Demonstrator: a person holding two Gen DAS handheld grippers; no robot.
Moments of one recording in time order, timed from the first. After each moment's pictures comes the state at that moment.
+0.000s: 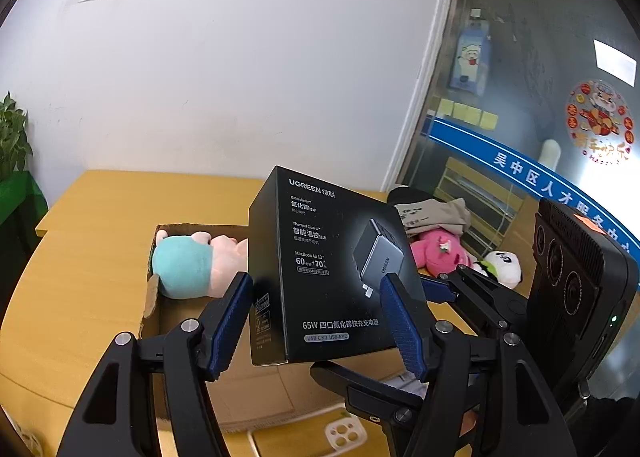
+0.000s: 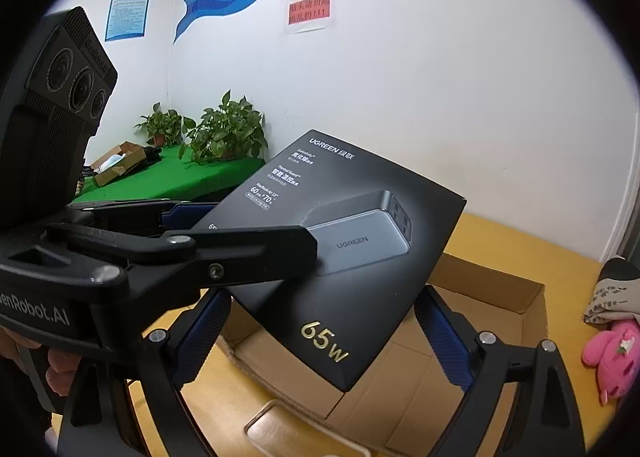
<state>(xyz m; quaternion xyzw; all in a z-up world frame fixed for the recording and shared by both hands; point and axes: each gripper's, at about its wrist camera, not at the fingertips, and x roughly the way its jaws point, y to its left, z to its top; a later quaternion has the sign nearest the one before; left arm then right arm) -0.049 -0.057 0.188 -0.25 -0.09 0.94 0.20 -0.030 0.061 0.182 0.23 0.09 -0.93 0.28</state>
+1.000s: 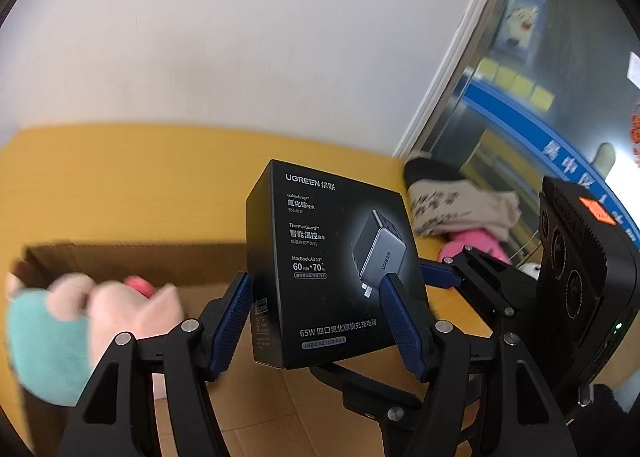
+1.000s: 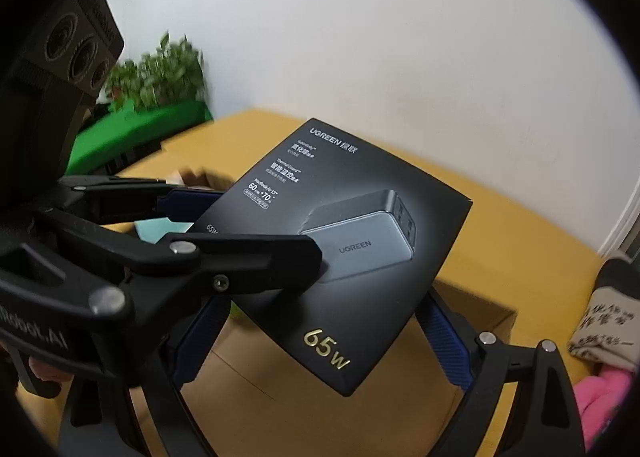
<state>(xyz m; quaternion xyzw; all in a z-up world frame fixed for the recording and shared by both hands) -0.295 0.052 0.087 -0.38 -0.12 0.89 0.22 -0.239 0.156 0.095 0.35 0.13 -0.89 0.25</state>
